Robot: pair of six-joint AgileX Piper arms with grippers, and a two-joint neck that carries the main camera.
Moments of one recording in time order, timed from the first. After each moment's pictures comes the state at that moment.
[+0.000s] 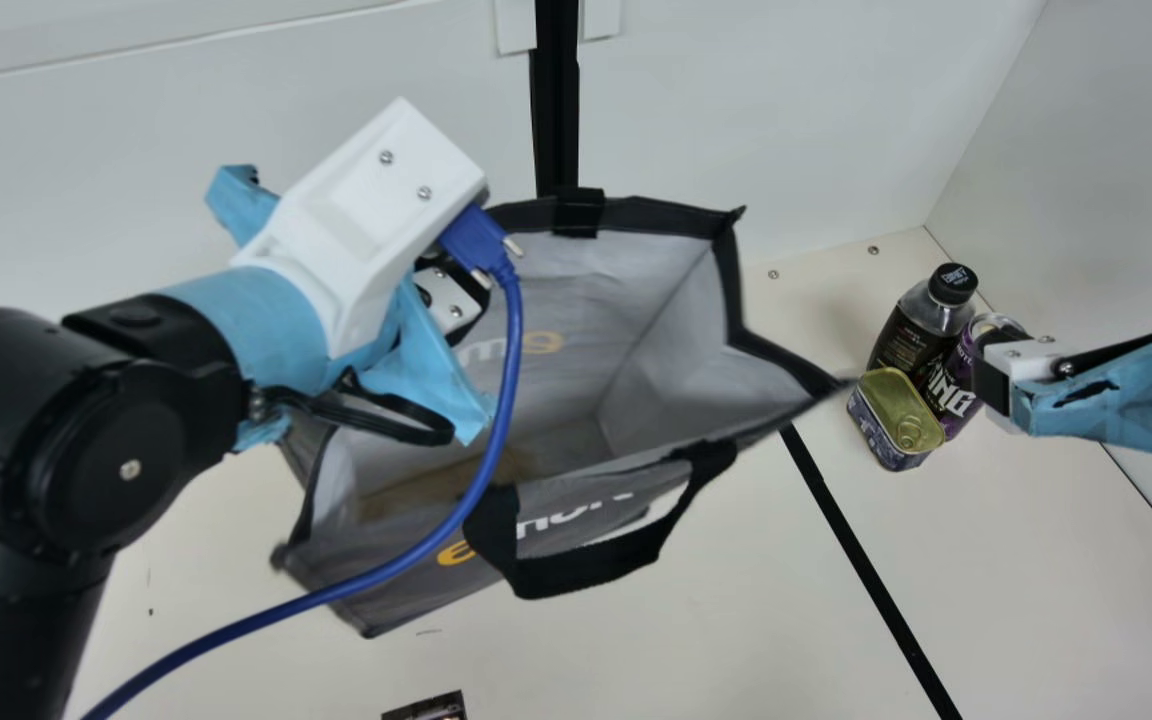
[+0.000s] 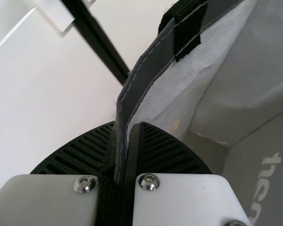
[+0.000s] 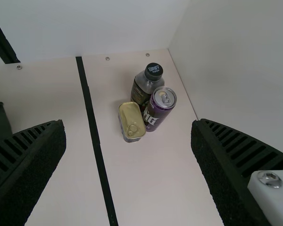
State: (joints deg) left arm -44.6 112.6 -143.6 2.0 69.9 23.9; right arm -25.3 60.2 -89.0 1.1 69.8 -14.9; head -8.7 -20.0
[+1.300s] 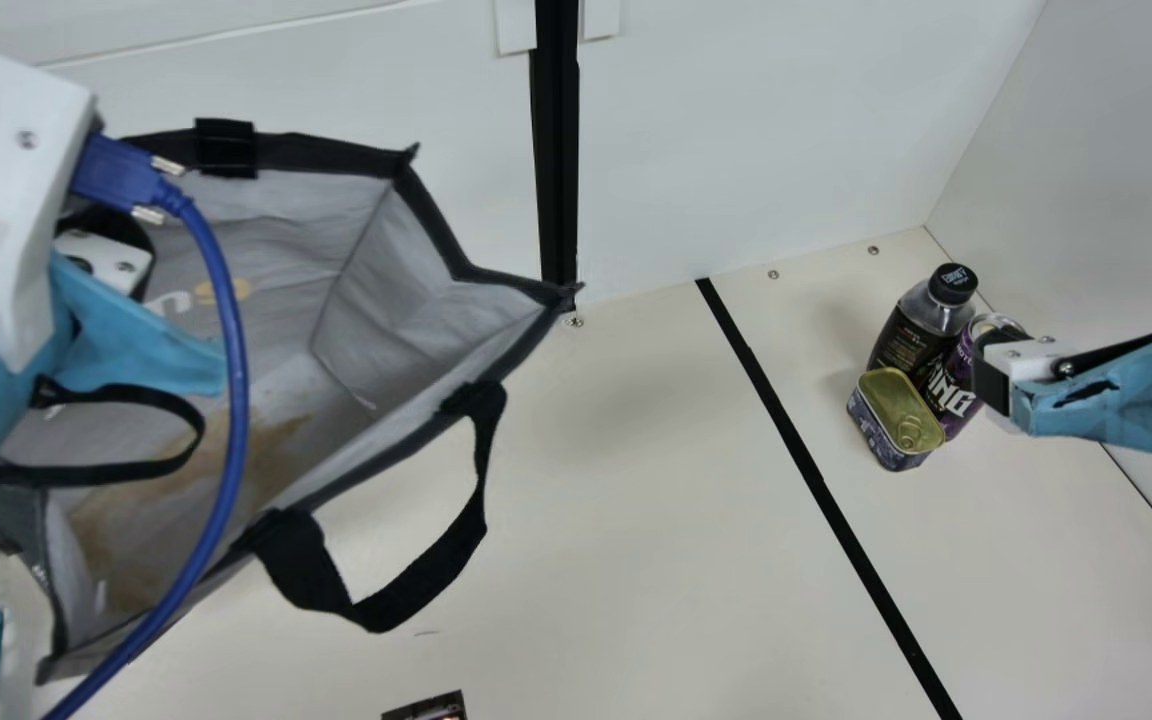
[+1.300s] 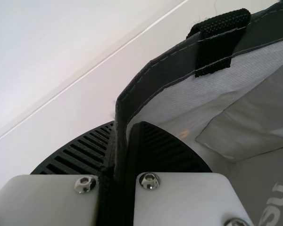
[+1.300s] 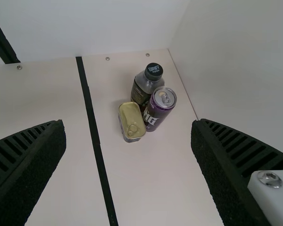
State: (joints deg) left arm -43.8 96.3 -125.3 38.5 68.4 -2.1; right arm -25.3 60.2 -89.0 1.1 69.8 -14.9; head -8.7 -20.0
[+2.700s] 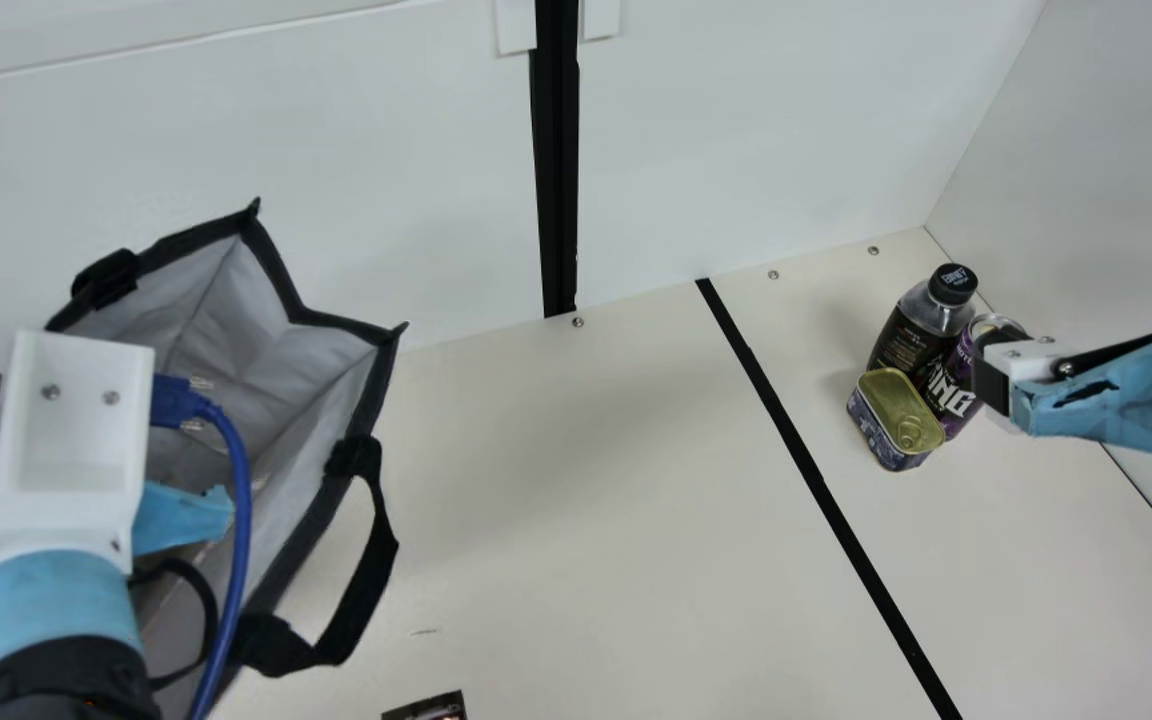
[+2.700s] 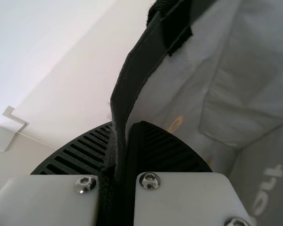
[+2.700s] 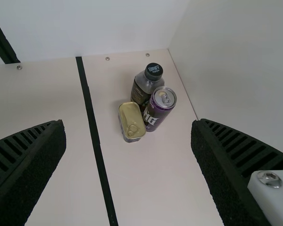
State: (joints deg) left arm -52.5 84.3 -82.8 70.8 69.8 -38.0; right arm -25.3 60.2 -89.0 1.1 69.8 -14.9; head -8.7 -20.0
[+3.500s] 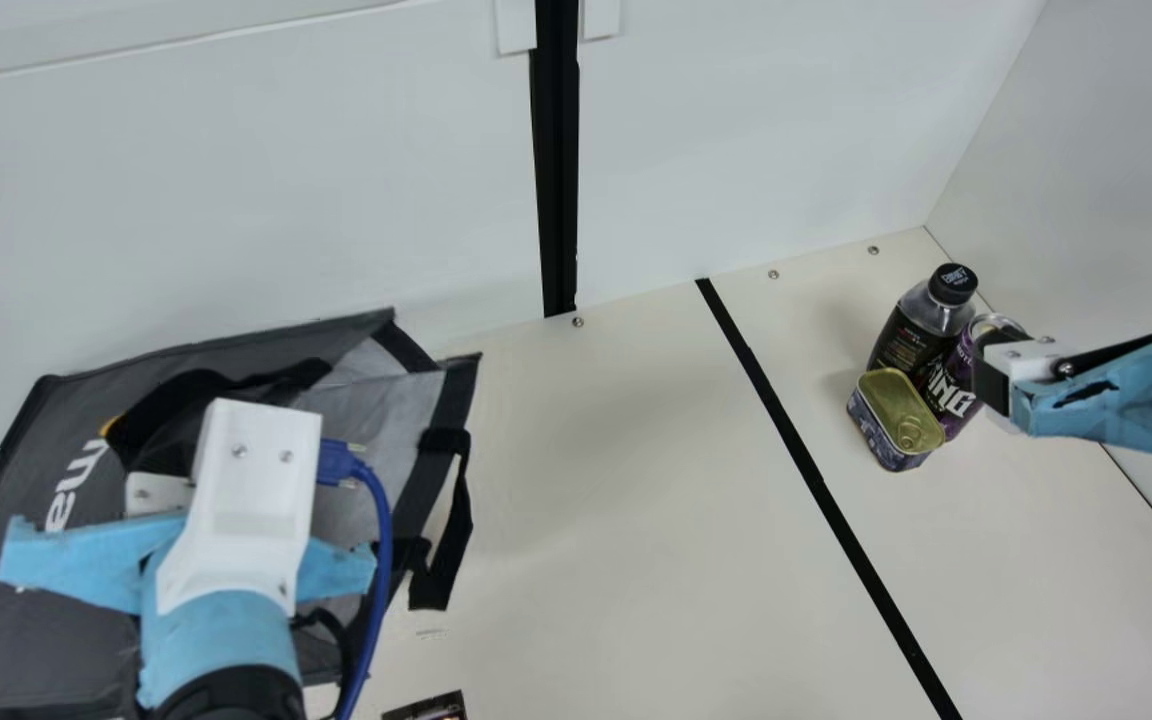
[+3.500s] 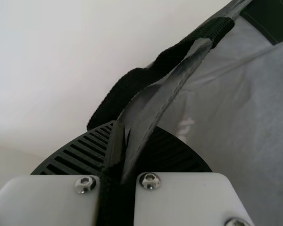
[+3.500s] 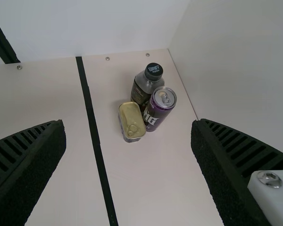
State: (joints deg) left arm -59.9 88.4 -80.8 61.8 69.9 -44.4; right arm -25.3 60.2 -89.0 1.1 69.8 -14.9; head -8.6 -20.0
